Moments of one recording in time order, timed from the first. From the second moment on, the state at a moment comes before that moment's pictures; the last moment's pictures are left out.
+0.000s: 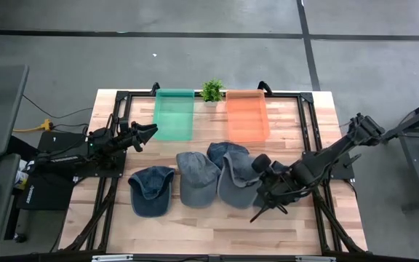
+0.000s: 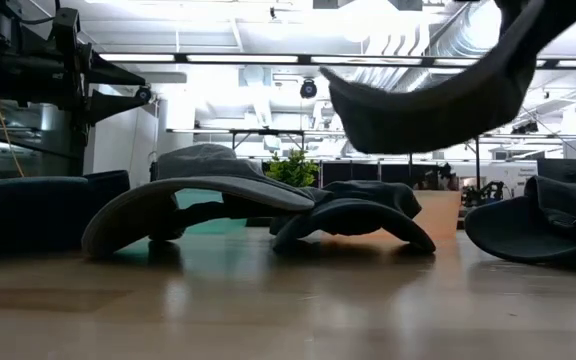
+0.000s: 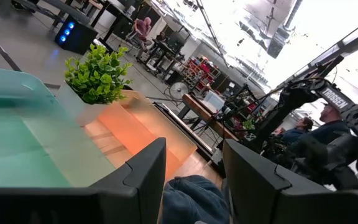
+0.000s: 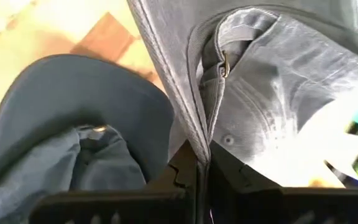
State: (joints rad) left arm 0.19 0.01 0.01 0.10 -0.26 -0.66; right arm 0.57 1.46 1.24 -1.13 0.42 -0.22
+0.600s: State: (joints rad) left arm 0.19 0.01 0.01 0.10 -0.25 -0.66; right arm 0.47 1.46 1.29 -1.45 0.64 -0.20
